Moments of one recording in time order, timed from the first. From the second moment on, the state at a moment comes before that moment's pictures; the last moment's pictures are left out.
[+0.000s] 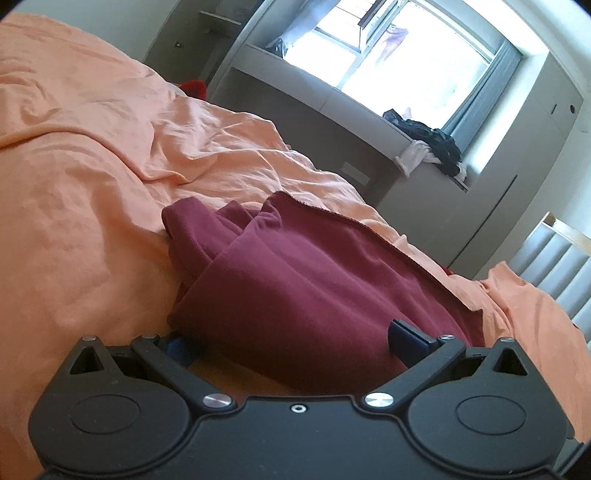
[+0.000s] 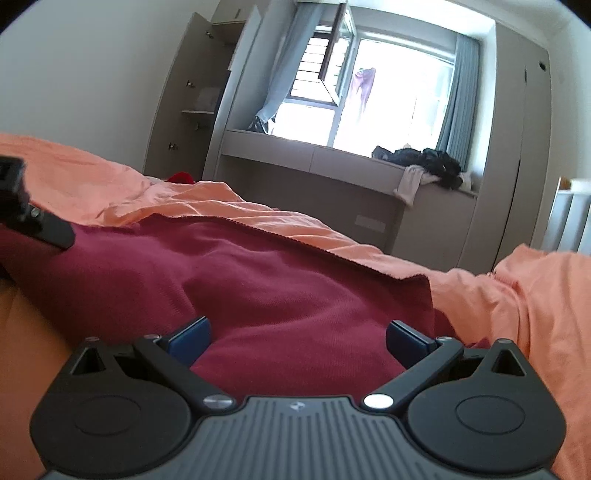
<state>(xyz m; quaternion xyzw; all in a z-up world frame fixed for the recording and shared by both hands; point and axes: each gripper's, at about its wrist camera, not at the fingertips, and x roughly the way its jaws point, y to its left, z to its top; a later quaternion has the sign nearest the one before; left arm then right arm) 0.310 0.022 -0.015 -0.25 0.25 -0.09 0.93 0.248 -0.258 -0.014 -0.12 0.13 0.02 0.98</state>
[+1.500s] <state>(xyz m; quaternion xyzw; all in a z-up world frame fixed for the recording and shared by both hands) 0.319 0.017 -0.015 -0.23 0.24 -0.05 0.94 0.244 -0.242 -0.025 -0.09 0.11 0.00 0.99</state>
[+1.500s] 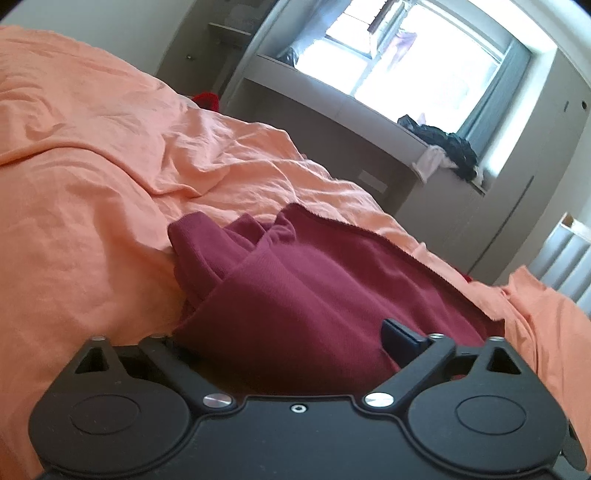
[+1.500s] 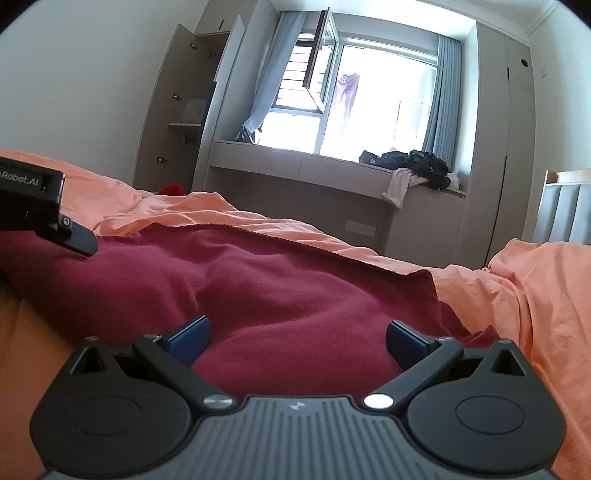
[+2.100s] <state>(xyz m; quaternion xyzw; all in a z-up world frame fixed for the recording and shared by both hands) 0.328 -0.062 0.065 -0.06 0.12 -0.20 0.97 0.214 -0.298 0.025 -0.10 0.06 0.00 0.99</state>
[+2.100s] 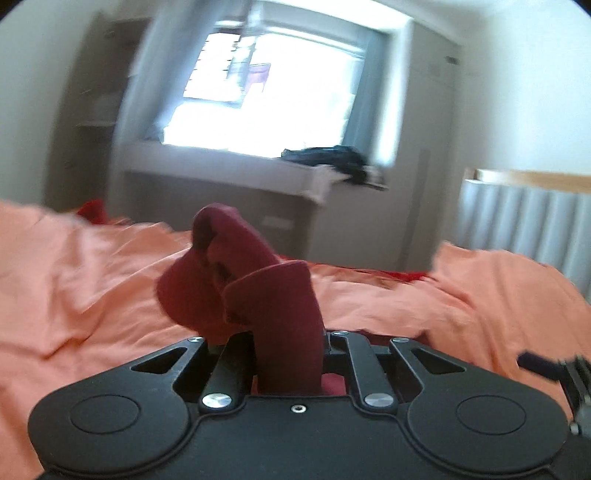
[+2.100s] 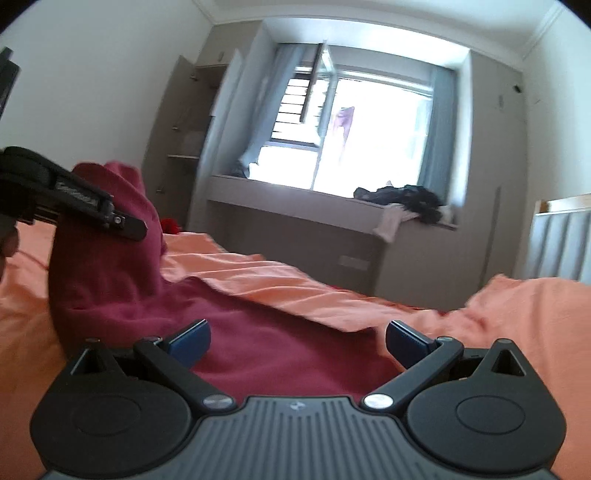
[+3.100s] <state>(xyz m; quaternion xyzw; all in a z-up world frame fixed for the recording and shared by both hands) 0.240 -0.174 0.016 0.18 0.07 -0.33 0.92 0.297 -0.467 0.013 0.32 0.21 0.15 0.91</state>
